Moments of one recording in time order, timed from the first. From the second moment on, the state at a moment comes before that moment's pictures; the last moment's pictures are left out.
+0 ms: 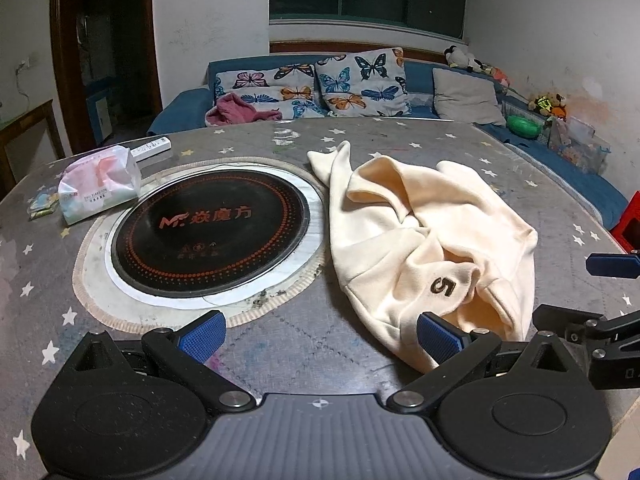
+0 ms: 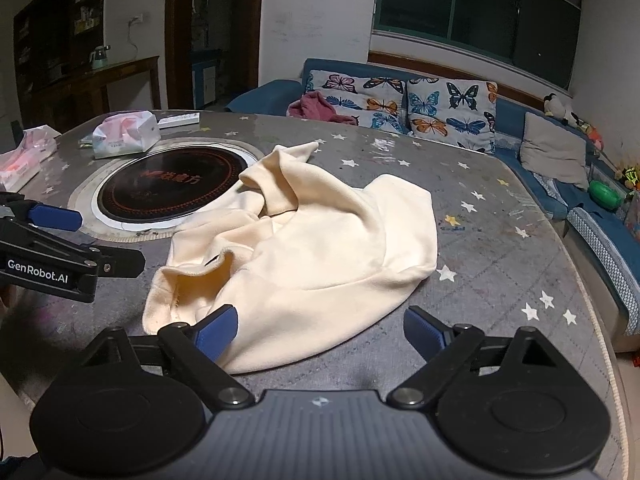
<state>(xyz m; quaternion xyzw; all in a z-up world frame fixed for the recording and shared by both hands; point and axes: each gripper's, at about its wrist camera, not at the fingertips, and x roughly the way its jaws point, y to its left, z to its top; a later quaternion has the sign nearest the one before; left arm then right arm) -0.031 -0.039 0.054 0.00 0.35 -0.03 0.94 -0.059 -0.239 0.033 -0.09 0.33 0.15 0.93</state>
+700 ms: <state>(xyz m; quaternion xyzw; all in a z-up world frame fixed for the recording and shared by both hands) 0.009 -0.034 0.066 -0.01 0.35 -0.03 0.94 -0.012 -0.229 0.050 -0.11 0.32 0.16 0.93</state>
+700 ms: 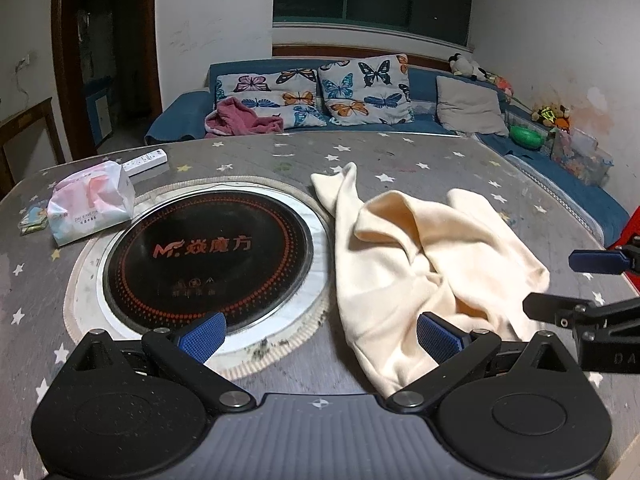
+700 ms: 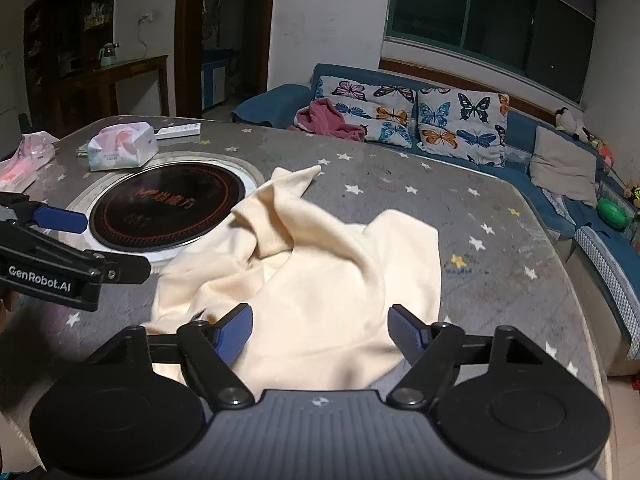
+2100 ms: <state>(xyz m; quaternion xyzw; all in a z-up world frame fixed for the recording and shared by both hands) 0.064 -0.033 0.049 -0.01 0.38 -0.02 0.92 0.060 -0.244 0.048 -0.17 0.28 0.13 0.94</state>
